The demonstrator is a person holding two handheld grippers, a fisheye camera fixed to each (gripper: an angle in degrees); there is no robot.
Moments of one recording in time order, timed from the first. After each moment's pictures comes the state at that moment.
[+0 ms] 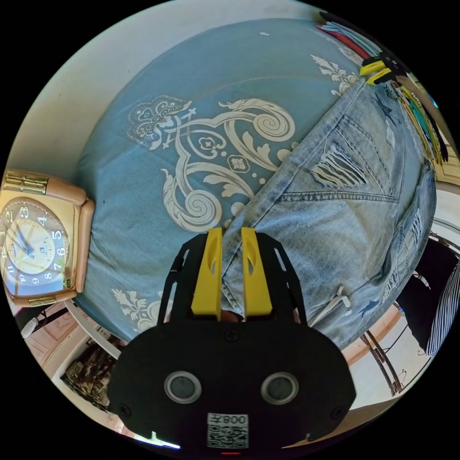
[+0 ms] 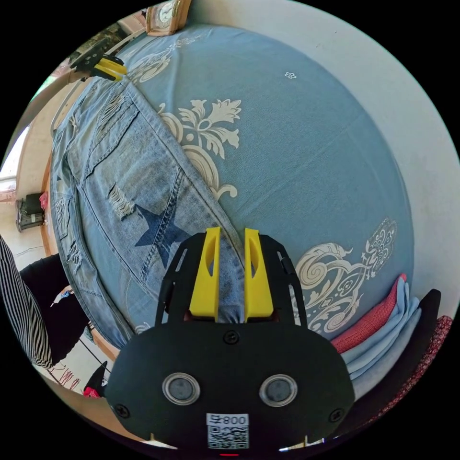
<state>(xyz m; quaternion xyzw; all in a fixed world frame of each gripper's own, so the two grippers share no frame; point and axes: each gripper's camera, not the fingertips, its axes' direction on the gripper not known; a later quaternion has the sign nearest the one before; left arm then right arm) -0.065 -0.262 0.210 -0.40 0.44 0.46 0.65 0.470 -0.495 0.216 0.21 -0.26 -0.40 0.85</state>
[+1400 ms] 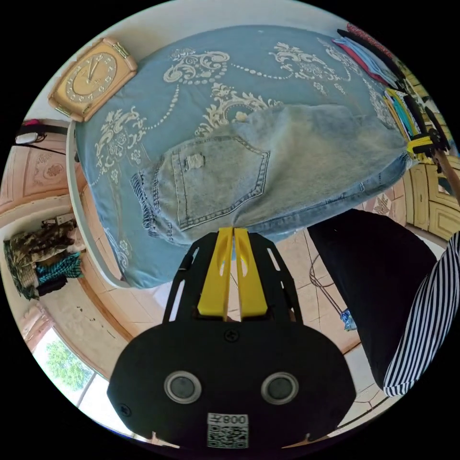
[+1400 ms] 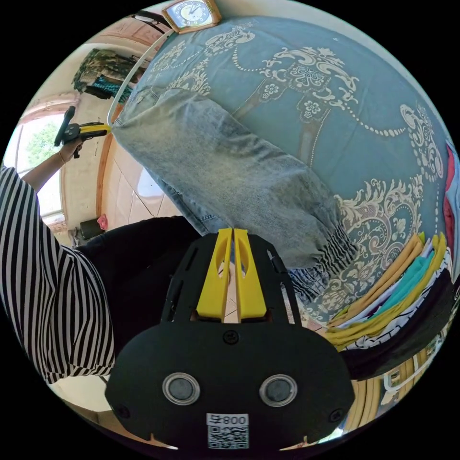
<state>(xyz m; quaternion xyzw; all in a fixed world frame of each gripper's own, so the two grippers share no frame) -0.207 -0.053 0.011 -0.54 0.36 0.31 0.69 0.546 -0.053 0.297 0.08 -0.44 -0.35 0.82</state>
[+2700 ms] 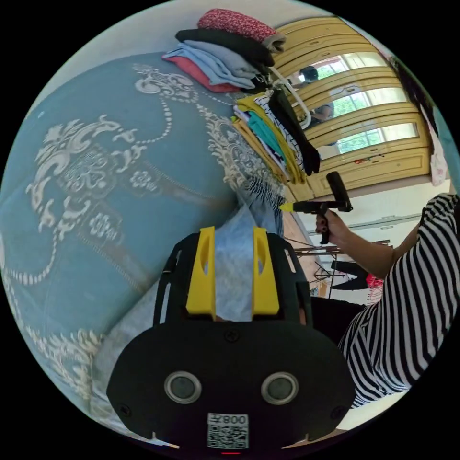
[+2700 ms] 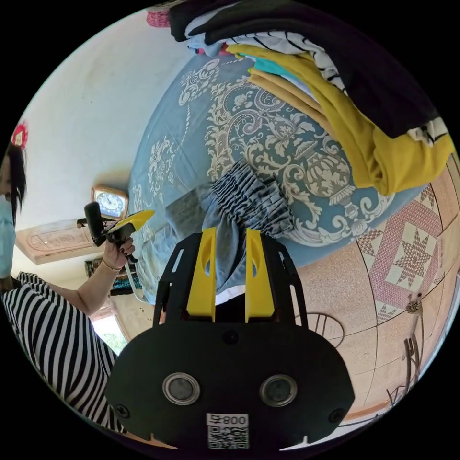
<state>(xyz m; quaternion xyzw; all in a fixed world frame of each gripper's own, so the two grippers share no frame) 0.191 0.082 0.182 -0.39 0.75 0.27 0.46 0.833 0.254 0.492 0.07 -0.67 0.20 0.71</state>
